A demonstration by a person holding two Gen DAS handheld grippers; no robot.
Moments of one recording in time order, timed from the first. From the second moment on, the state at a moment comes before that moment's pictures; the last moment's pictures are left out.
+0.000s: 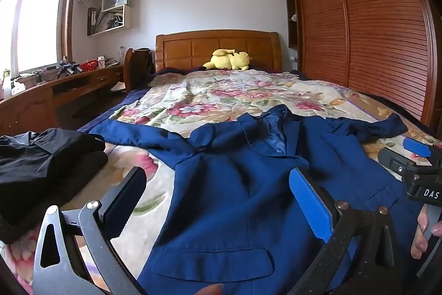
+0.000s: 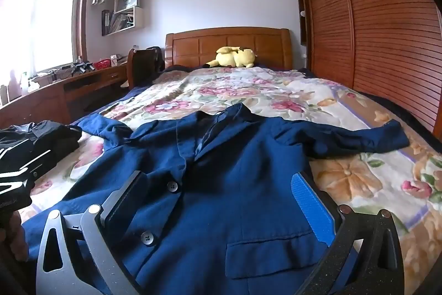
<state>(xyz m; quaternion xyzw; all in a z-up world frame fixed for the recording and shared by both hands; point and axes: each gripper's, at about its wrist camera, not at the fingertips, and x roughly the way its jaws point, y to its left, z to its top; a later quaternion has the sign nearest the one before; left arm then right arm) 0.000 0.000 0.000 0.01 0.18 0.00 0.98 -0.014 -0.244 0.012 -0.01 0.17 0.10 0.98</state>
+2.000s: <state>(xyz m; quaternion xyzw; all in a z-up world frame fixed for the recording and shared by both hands) -0.006 -0.004 0.013 0.01 0.17 0.00 0.98 -0.015 -0.249 0.014 0.00 0.15 0.09 0.98</state>
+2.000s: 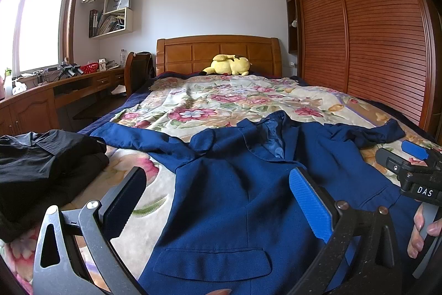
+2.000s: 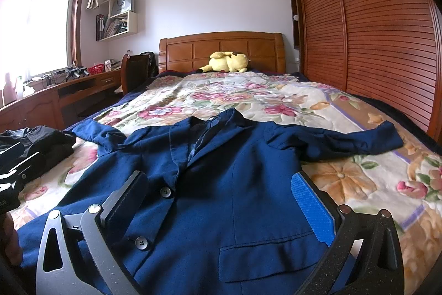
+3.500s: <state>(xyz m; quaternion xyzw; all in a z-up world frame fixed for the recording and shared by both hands) 0.003 0.001 0.025 0.01 0.19 -0.01 0.98 -0.010 -0.246 0.016 0.00 0.16 0.11 0.98</state>
